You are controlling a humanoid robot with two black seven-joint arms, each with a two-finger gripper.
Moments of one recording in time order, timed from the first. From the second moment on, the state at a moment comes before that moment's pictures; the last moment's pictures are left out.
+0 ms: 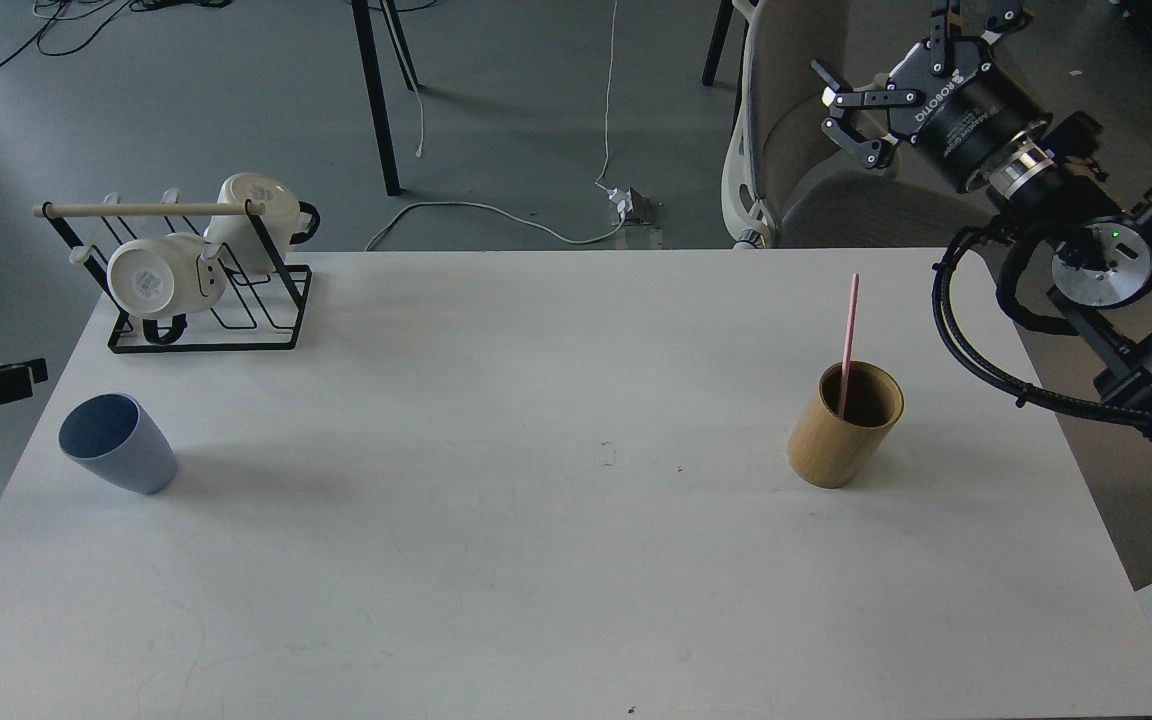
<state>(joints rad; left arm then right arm) -0.72 1.02 -0.16 -0.74 1.48 -0.14 -0.49 0.93 -0.45 0.68 0.83 0.06 0.49 0.16</state>
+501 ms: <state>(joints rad) -0.70 0.96 -0.13 -0.73 1.48 -0.12 -0.49 0.93 -0.46 0.68 0.83 0.06 0.49 0.16</state>
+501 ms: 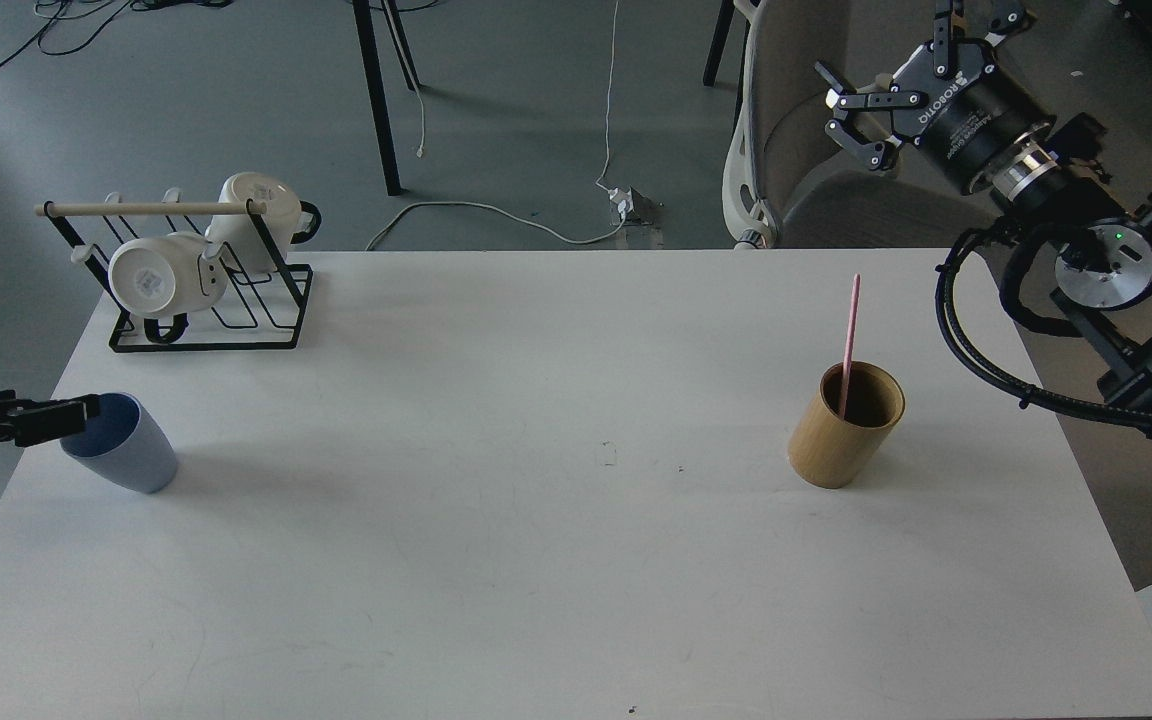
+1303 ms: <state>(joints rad) -0.67 0.86 -0.12 -0.60 1.48 -0.12 -0.49 0.93 -0.46 0.69 0.83 0.06 0.49 0.16</state>
